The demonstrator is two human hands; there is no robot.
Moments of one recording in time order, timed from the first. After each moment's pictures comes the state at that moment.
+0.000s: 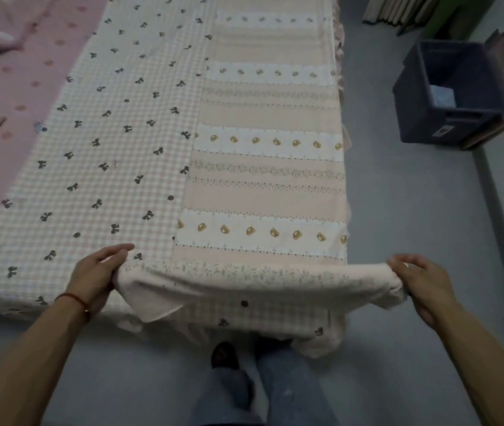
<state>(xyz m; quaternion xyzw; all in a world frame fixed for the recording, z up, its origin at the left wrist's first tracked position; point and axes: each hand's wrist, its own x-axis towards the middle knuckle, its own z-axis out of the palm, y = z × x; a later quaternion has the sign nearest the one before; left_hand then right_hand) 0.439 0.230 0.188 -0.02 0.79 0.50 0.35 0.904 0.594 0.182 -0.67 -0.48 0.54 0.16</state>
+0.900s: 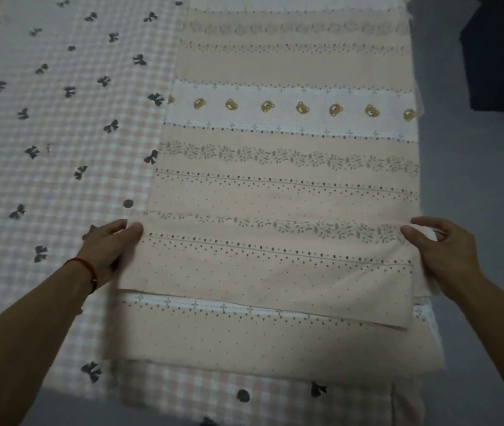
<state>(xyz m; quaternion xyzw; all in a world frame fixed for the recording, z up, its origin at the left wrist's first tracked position) 0.336 0.385 -0.028 -0.05 0.80 0.44 0.40 0.780 0.743 -0.049 -0.64 -0.57 0.48 0.17</state>
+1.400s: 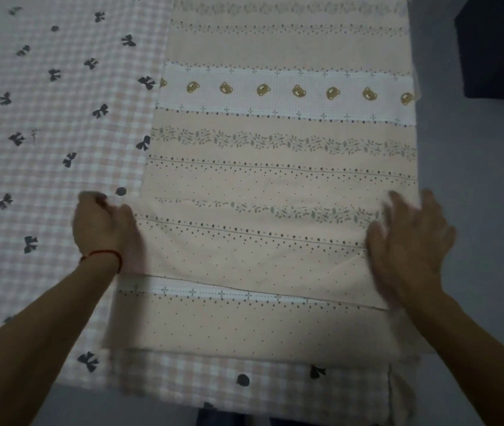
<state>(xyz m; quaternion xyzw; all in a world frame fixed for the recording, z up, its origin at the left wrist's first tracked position) 0.358 0.407 -0.018 0.08 0.96 0.24 0.11 0.745 0.663 -0.028 -0.55 -0.83 0.11 0.01</state>
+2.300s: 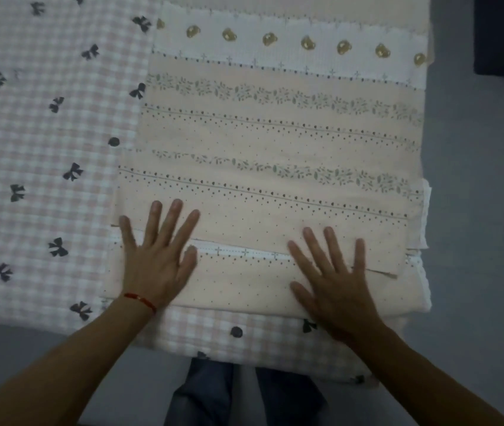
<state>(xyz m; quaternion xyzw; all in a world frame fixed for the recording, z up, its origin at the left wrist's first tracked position) 0.488 0.334 -0.075 0.50 0.86 -0.07 0.10 0.773 0.536 -0.060 -0.23 -0.96 0.10 -0.15</state>
